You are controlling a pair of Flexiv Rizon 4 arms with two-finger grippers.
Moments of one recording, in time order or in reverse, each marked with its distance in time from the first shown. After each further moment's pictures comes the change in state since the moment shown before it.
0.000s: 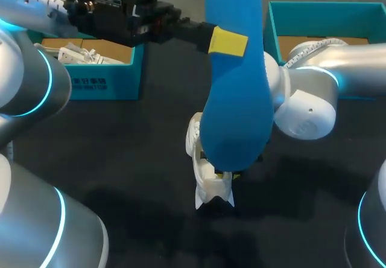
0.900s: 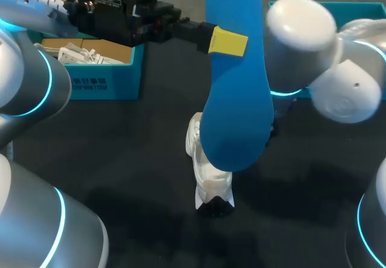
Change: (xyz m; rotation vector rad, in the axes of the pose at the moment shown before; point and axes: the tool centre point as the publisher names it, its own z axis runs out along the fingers) left arm 0.000 0.000 0.000 0.000 0.000 0.000; right arm -0.018 0.022 -0.088 -0.022 0.152 -0.150
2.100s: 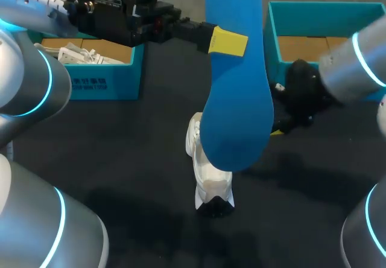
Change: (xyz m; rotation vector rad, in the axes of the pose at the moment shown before) left arm 0.000 0.000 0.000 0.000 0.000 0.000; right arm -0.027 0.034 -0.061 -0.061 0.515 0.290
